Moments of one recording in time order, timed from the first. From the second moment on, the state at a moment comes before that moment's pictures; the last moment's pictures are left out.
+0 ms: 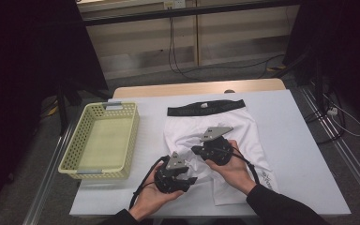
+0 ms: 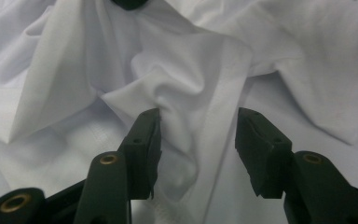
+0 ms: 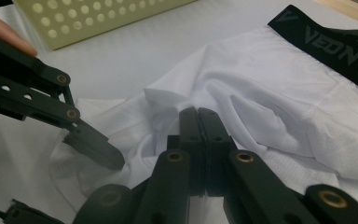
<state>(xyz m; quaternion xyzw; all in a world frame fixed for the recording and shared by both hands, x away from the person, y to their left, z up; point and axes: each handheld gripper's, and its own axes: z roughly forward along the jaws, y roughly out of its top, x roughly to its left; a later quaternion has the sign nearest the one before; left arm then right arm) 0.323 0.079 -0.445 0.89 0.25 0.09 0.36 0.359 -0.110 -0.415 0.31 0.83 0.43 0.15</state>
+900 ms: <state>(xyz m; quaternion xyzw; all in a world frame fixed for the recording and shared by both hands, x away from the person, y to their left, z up) 0.334 0.148 -0.425 0.83 0.33 0.06 0.44 0.351 -0.132 -0.423 0.32 0.83 0.43 0.13</state>
